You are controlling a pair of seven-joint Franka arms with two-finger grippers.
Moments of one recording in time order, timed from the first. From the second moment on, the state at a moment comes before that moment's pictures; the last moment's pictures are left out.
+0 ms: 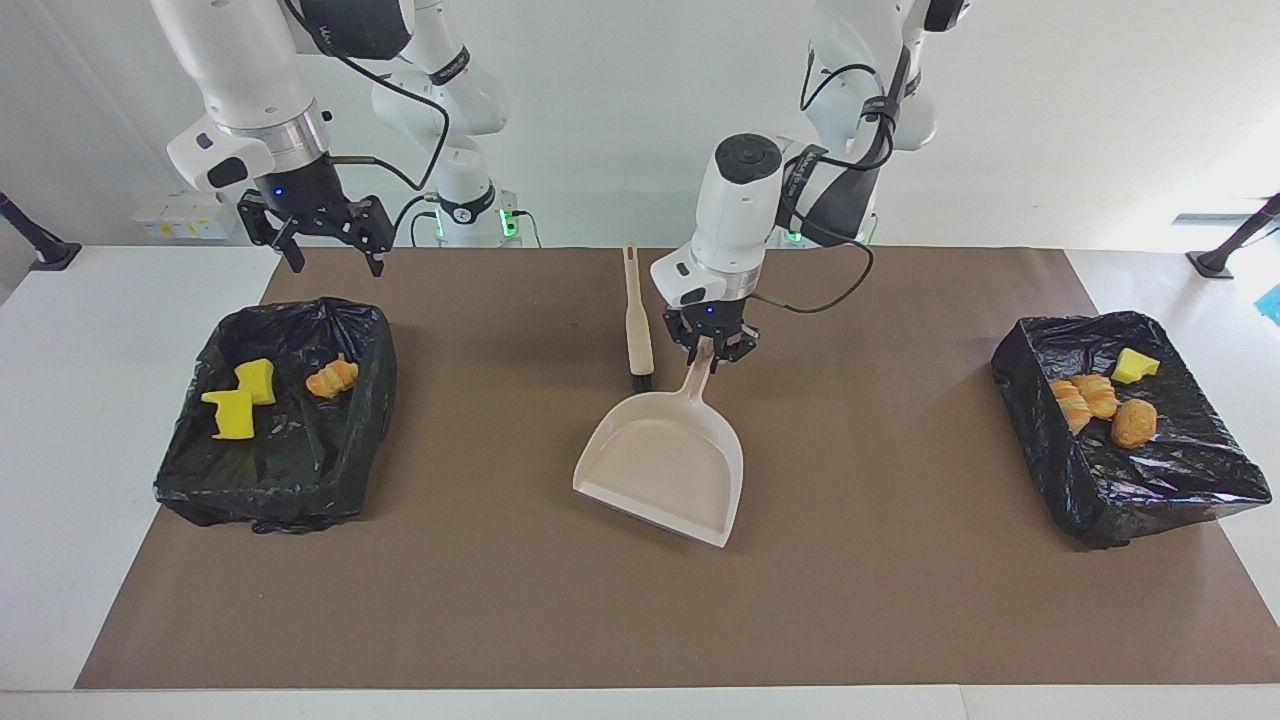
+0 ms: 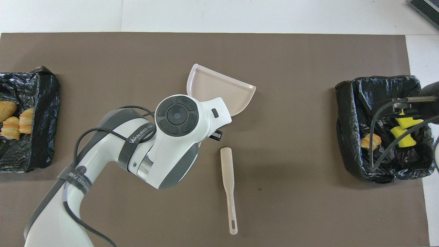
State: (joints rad) left arm -0.62 0.28 -0.05 -1.73 0.00 2.10 -0.25; right arm -0.09 -0.03 0.11 -1.60 -0.05 1.59 0.07
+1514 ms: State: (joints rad) left arm -0.32 0.32 -0.02 -1.59 0.07 2.08 -0.18; right arm 0.02 -0.03 -0.01 -1.60 -0.05 1.59 0.07
